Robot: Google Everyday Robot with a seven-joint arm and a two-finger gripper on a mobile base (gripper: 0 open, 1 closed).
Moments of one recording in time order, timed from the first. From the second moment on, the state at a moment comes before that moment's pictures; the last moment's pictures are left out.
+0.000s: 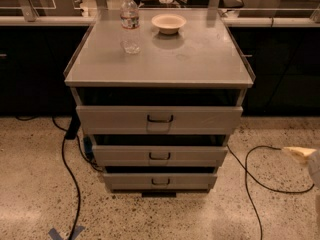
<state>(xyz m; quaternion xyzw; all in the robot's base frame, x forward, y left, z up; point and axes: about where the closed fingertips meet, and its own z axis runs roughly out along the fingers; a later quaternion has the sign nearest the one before) 0.372 -0.345 0.737 -0.73 0.67 -0.07 0.07</state>
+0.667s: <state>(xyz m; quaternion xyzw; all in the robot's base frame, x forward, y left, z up) 0.363 -0.363 0.703 -0.73 0.68 -0.06 0.08</state>
